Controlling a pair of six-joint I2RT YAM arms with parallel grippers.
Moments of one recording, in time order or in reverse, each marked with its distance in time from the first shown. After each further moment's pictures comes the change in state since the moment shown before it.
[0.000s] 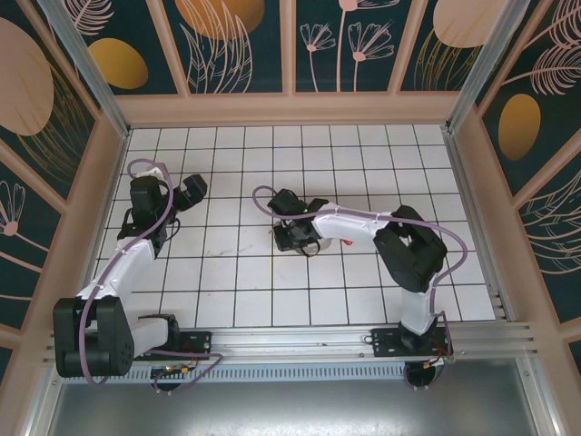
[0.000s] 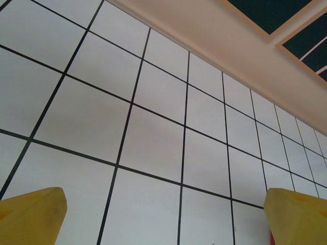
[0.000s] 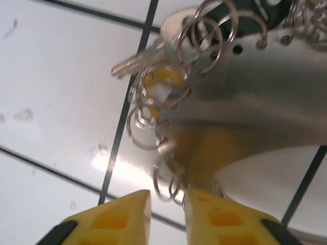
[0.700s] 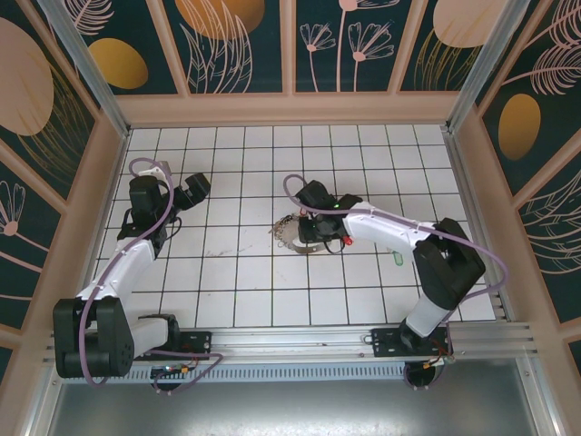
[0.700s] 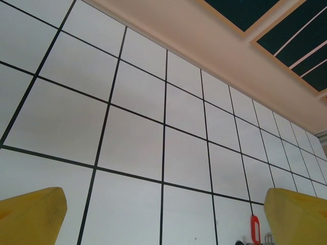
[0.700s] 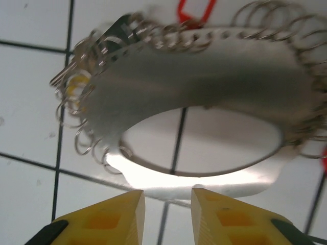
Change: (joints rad) left arm 0.000 -0.003 -0.003 0.035 0.072 0.001; right arm -0.136 -0.223 -0.119 -0.059 0.052 0.016
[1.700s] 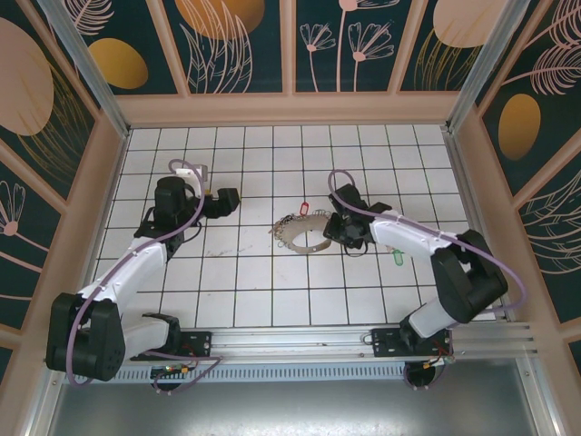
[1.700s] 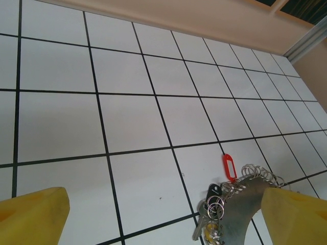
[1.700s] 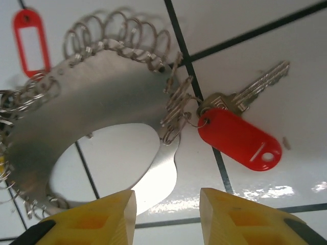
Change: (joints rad) left arm -0.221 0.007 0.011 -0.029 0.023 0.200; right arm -0.153 -0.103 -0.230 0.126 -0.016 0.382
